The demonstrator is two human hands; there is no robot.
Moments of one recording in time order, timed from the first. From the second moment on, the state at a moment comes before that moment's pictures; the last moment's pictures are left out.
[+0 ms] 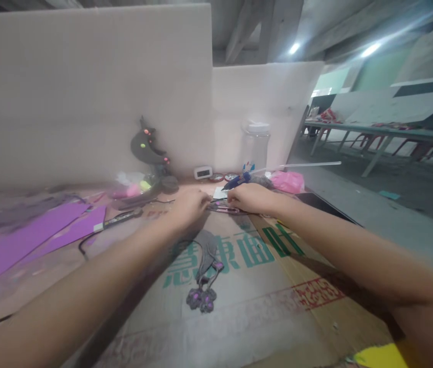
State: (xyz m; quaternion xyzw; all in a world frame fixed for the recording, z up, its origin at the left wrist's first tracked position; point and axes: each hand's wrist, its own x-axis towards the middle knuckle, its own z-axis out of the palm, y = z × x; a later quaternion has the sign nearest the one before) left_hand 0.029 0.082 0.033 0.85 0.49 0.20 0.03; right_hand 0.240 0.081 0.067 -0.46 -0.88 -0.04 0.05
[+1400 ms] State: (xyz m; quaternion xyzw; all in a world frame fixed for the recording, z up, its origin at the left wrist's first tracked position) left_hand 0.018 -0.017 0.003 0.75 0.45 0.40 0.26; right_hand 0.249 0.013 0.042 -0.37 -0.74 0.29 0.48
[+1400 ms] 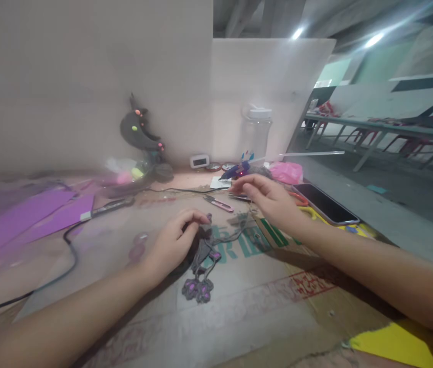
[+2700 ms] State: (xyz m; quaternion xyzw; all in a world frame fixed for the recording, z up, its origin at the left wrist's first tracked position) left_hand 0.021 -0.017 0.009 0.79 0.46 0.35 0.23; right_hand 0.266 0.008 0.043 -0.39 -0.77 0.38 0.33
